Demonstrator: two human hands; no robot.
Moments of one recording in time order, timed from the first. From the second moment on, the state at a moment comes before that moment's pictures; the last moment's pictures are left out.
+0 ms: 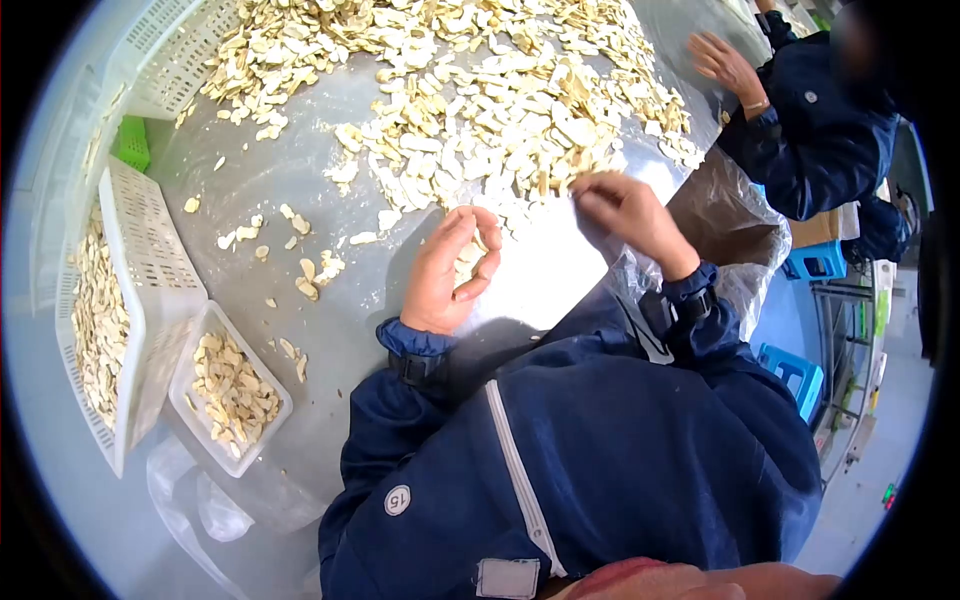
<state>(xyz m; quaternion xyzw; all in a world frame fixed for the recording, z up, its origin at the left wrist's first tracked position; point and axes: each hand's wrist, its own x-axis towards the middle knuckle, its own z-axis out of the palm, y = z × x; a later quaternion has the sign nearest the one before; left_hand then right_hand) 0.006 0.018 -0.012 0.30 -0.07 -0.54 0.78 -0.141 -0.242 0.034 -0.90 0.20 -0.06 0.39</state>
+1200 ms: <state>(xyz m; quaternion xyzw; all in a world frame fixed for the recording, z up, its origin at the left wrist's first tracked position) 0.006 0.019 -0.003 0.29 -0.04 -0.54 0.79 -0.114 -0.221 0.040 -0.91 0.21 -0.10 0.33</state>
